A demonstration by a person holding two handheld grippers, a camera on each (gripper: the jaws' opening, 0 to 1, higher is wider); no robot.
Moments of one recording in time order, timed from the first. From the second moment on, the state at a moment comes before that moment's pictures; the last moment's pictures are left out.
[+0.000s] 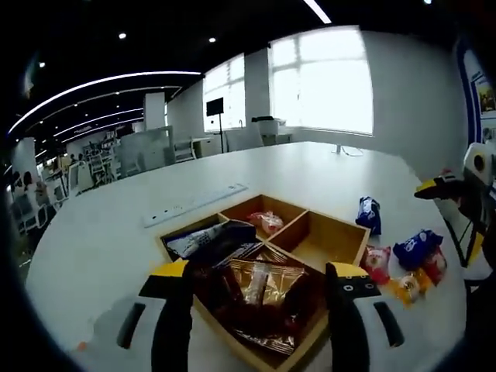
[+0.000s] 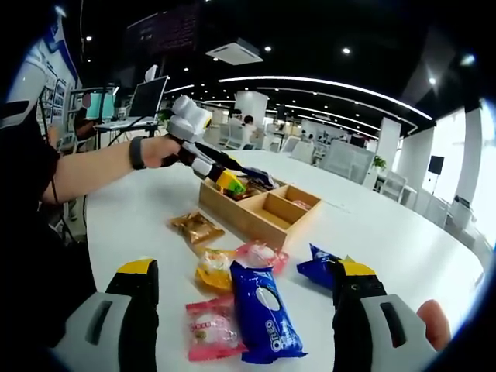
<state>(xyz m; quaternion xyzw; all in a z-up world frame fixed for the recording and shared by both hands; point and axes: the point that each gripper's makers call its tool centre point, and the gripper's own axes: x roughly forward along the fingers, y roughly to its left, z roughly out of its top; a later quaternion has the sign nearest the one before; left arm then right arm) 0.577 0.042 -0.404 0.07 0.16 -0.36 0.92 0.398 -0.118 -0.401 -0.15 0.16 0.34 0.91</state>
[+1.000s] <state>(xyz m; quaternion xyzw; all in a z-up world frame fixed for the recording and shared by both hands) 0.565 0.044 -0.401 0.06 0.13 -0.37 0.92 0.399 -0.116 -0.400 -0.15 0.15 0.34 0.91</state>
